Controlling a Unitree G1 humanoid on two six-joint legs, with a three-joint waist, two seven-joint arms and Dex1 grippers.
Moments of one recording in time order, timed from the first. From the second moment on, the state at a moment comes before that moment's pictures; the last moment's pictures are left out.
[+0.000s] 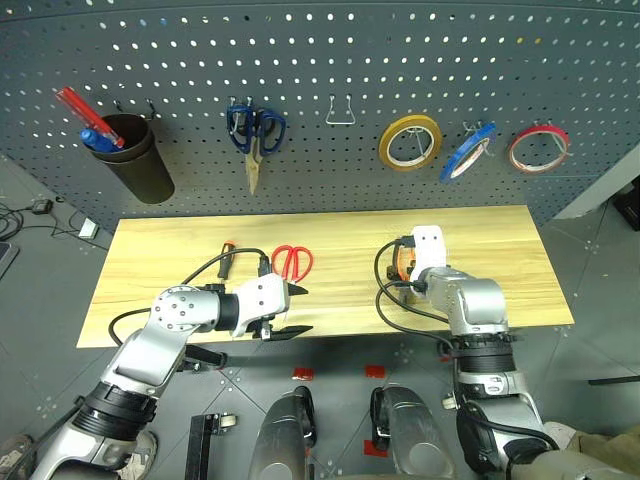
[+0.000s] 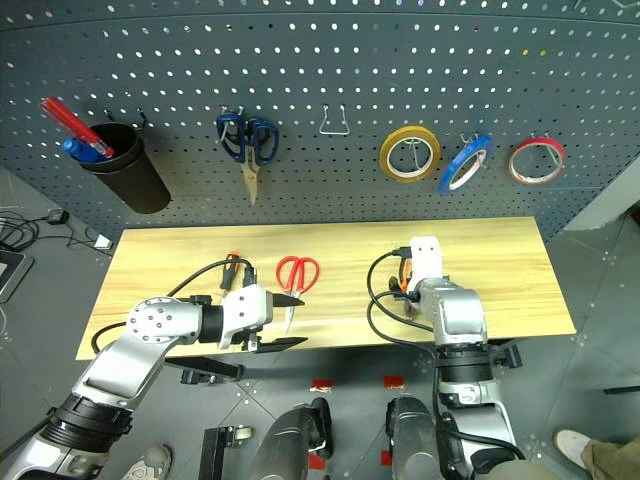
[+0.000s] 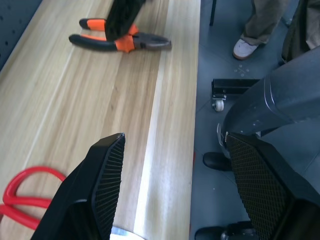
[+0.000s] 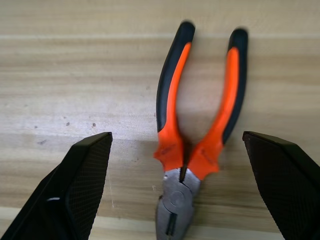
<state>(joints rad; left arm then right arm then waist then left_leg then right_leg) -0.26 0.73 -0.21 -0.12 -0.12 0.11 -1.08 -0.61 0.01 -0.11 0.20 0.00 1.07 0.03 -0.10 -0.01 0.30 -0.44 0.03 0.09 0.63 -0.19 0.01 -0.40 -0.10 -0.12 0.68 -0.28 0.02</state>
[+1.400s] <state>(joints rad) -0.14 0.65 0.14 -0.19 -0.32 0.25 -0.86 -0.59 0.04 -0.01 0.04 0.08 0.77 0.11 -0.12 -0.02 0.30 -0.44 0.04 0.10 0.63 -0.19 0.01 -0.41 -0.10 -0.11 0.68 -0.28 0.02</state>
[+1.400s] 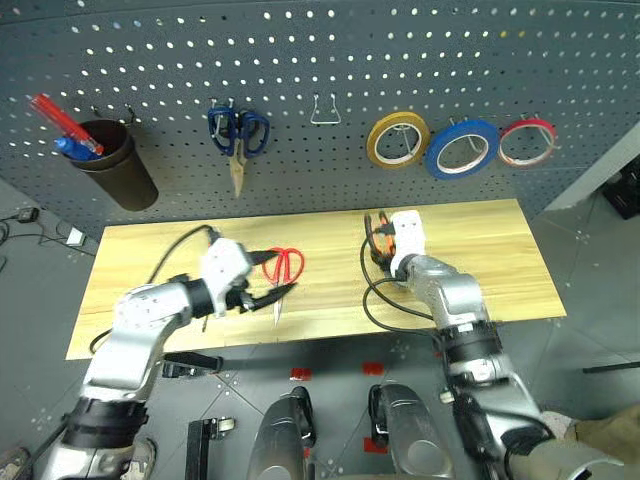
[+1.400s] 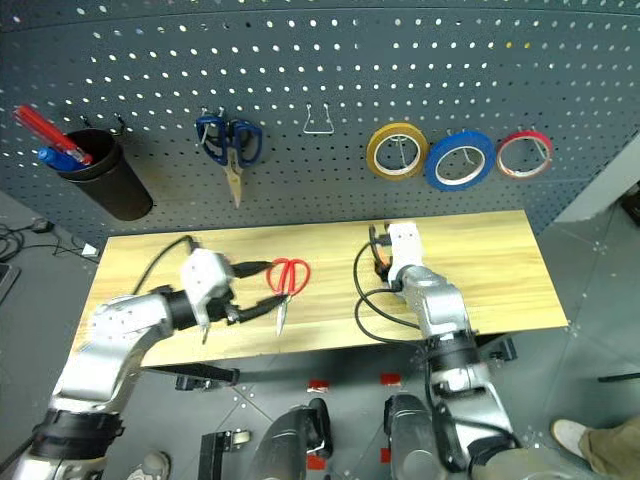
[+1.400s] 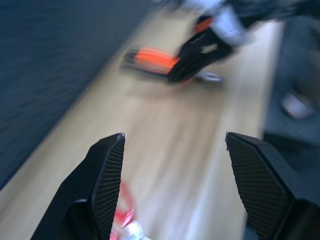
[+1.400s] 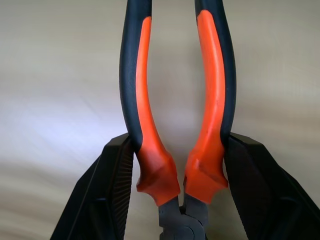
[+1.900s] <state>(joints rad) -0.12 0.64 0.32 -0.39 -0.54 0.53 -0.68 -0.92 0.07 0.18 -0.03 -0.06 0.19 0.07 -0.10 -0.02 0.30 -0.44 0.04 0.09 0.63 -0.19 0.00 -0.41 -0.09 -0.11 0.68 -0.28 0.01</state>
